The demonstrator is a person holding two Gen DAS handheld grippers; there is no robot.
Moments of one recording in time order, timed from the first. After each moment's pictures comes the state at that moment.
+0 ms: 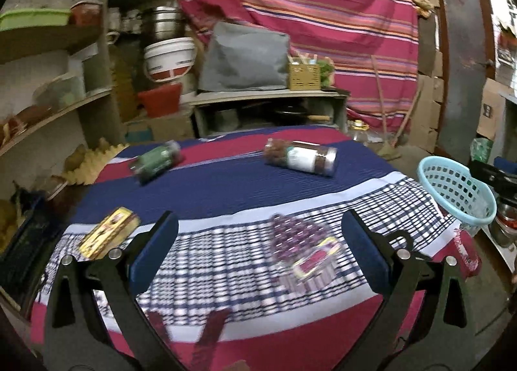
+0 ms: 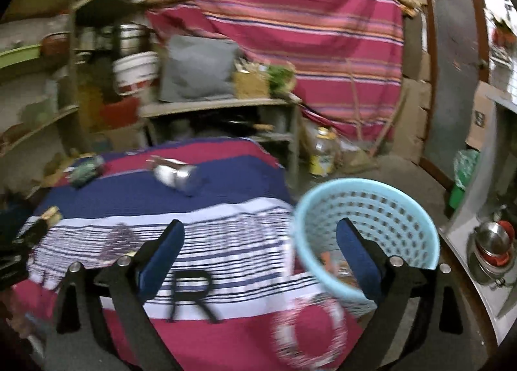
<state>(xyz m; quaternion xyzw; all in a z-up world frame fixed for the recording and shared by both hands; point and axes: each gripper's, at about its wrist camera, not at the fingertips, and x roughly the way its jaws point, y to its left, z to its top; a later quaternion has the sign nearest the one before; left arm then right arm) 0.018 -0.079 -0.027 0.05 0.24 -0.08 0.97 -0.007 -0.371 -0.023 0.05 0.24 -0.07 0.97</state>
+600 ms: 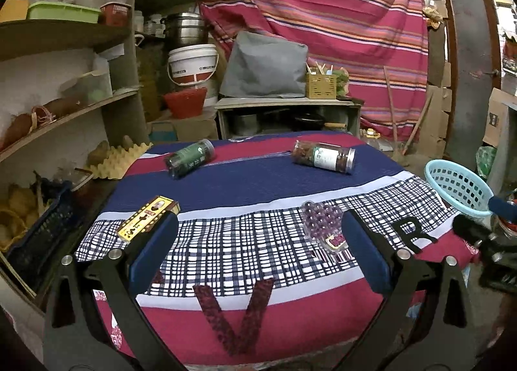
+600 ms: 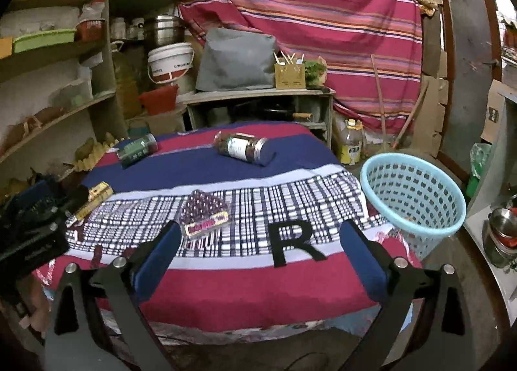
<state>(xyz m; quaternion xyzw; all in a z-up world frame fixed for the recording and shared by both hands) -0.028 -0.032 -0.021 0.04 0.22 -0.06 0.97 -0.061 -0.264 -0.038 0.06 0.26 -0.04 0.96</state>
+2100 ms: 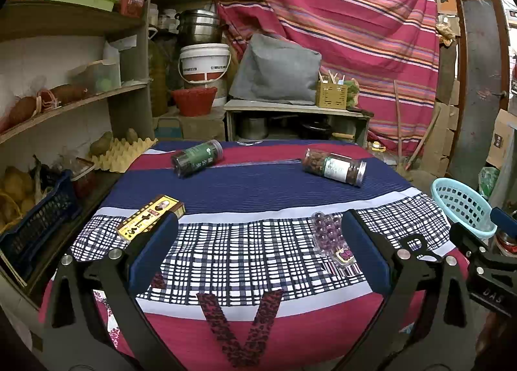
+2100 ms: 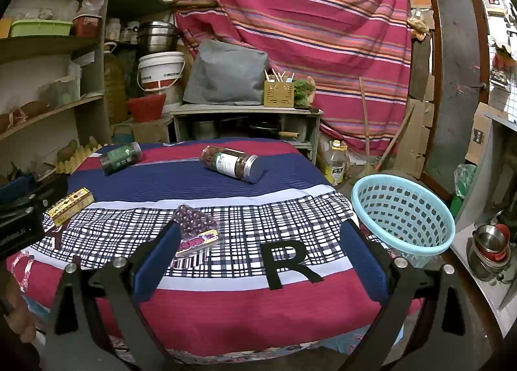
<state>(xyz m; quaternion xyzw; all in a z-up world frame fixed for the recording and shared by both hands) -0.014 -0.018 -0.021 0.00 0.21 -0.04 0.98 -0.049 -0.247 -0.033 0.02 0.21 -0.08 0.97</state>
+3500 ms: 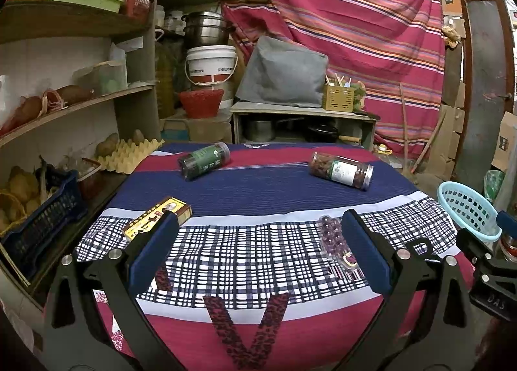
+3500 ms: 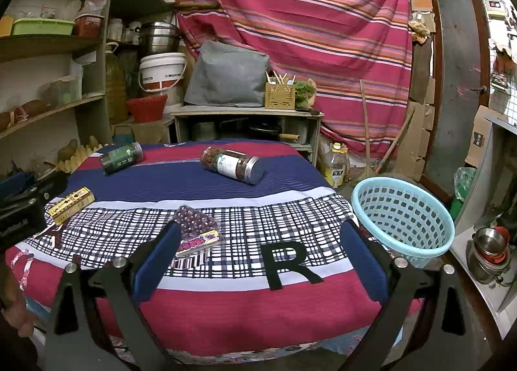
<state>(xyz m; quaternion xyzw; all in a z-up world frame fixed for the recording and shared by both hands) -0.012 -0.014 -0.016 0.00 0.21 -0.03 0.98 -0.049 -0.245 -0.032 0.02 0.21 -0.08 0.97</state>
